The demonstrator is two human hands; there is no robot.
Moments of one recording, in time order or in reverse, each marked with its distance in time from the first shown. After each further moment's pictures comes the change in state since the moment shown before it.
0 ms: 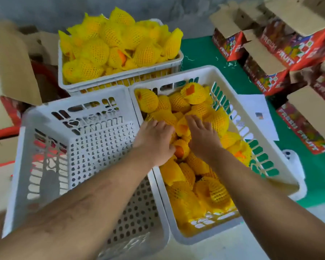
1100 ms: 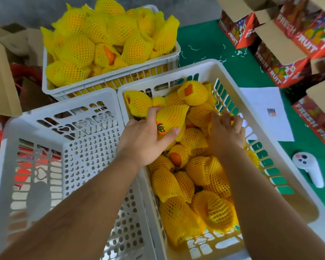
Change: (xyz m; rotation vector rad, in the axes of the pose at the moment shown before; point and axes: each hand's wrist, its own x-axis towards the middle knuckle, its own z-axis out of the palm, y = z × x) left_hand 0.036 -0.013 0.002 -0.258 0.183 -0.194; right_hand 0.038 0.056 -0.008 -0.114 0.071 0.328
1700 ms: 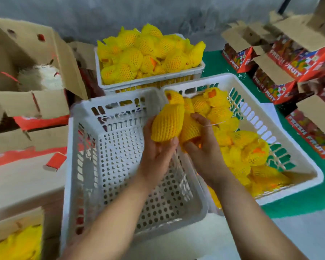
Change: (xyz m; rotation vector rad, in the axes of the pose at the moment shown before) left_hand -0.160 -0.052 -0.035 -1.347 0.191 0.018; right_hand -0.211 -0.136 -0.063 1.361 0.038 -0.397
